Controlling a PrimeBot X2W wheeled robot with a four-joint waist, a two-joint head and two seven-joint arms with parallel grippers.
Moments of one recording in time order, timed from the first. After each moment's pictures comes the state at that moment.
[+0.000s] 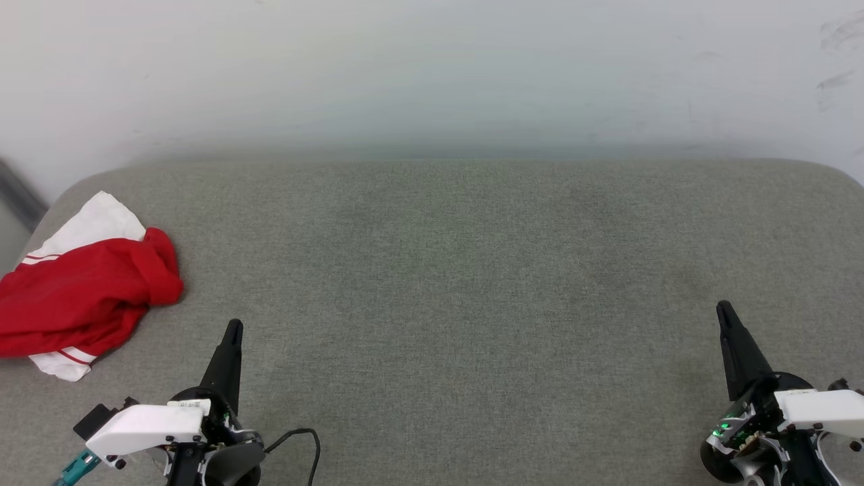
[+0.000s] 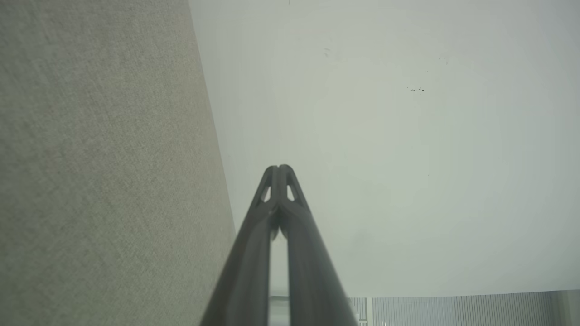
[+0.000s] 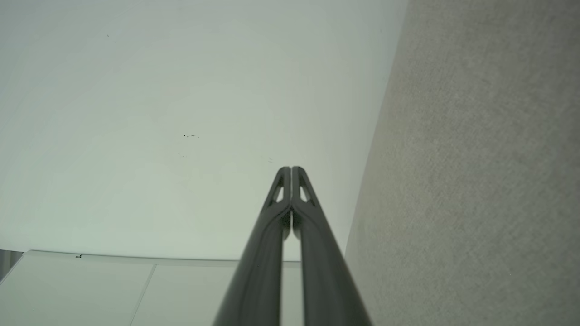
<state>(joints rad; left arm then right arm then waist) -0.11 0.05 0.11 0.25 -1.61 -0.13 0.11 -0.10 -0.05 -0.11 0.25 1.62 0.13 0.12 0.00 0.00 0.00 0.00</state>
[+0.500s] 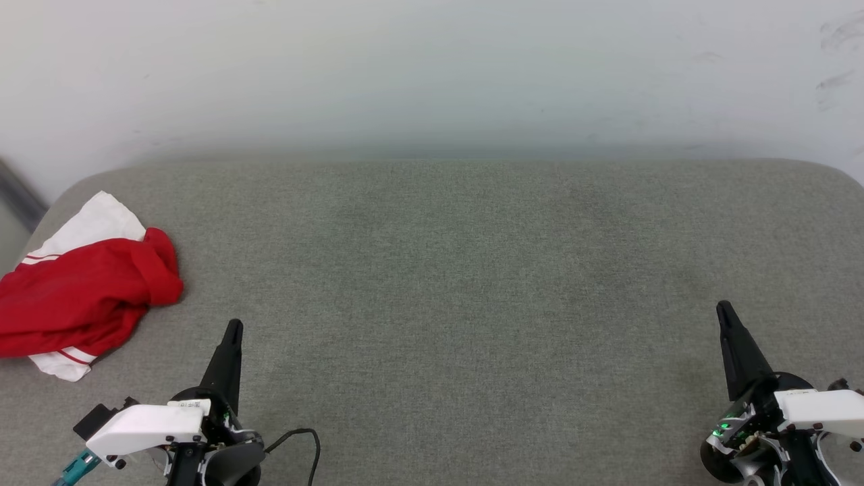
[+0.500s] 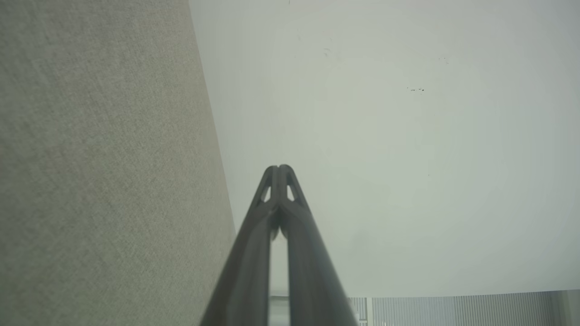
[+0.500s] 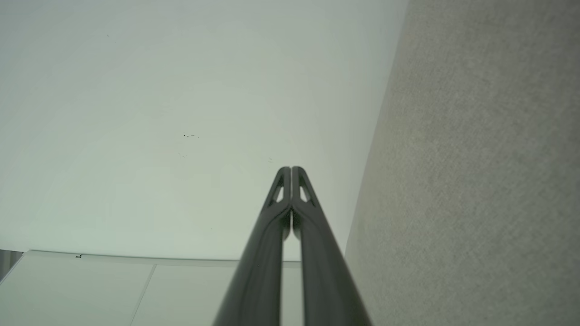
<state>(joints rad) -0.11 0.05 0.11 0.25 -1.61 -0.13 0.11 -0.10 -0.05 -0.11 0.25 1.62 0.13 0.12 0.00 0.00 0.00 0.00</state>
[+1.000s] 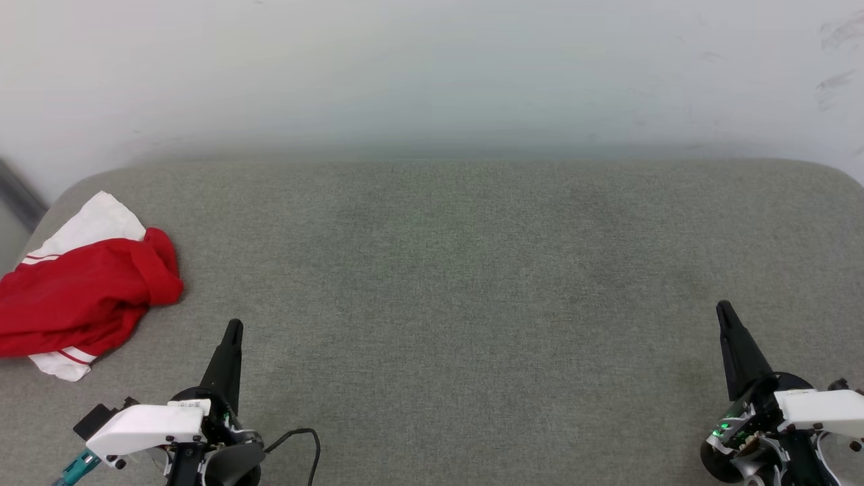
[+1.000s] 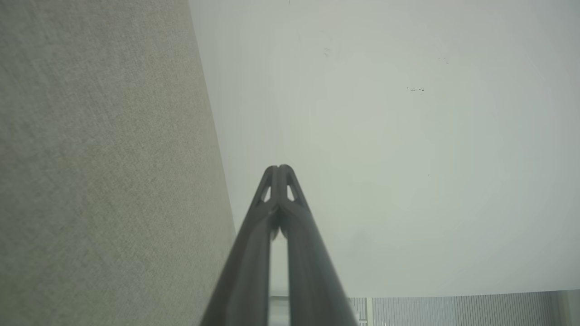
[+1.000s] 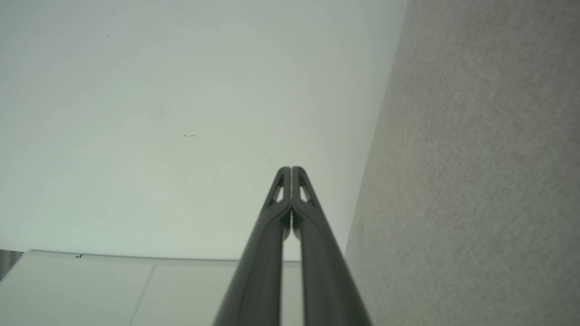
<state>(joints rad) -0.11 0.05 0.11 0.25 -1.61 -0.13 0.11 -0.10 -0.05 -0.11 0.25 1.62 0.13 0.11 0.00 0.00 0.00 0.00</state>
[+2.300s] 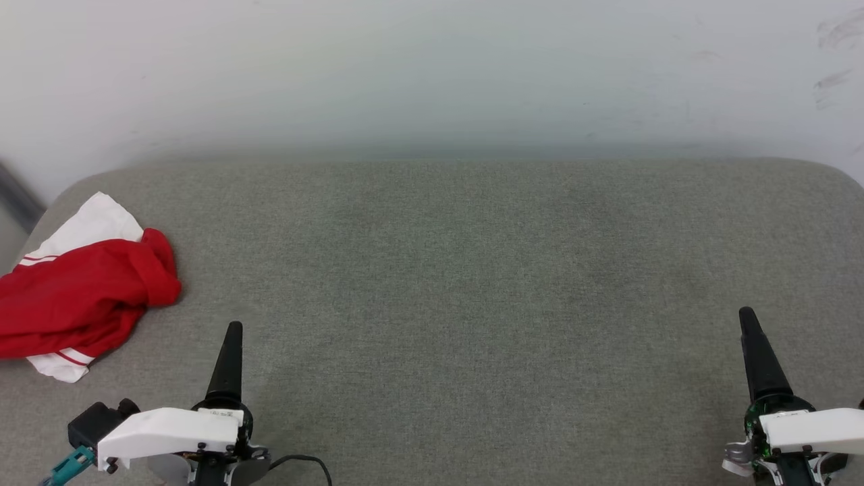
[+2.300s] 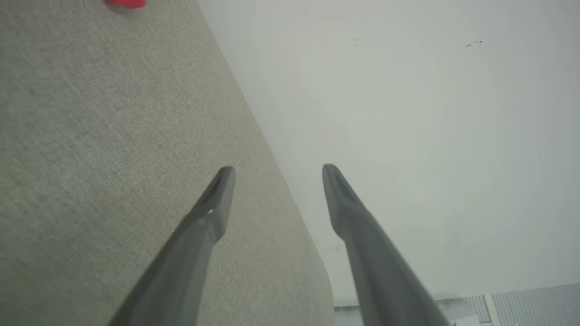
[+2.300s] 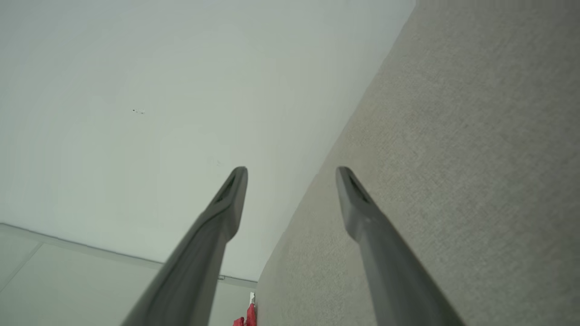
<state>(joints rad) -0.06 0.05 0.09 0.18 -1.28 -0.05 0.01 -0.03 -0.05 -0.13 0.18 1.25 0.13 0.01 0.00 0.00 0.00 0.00</state>
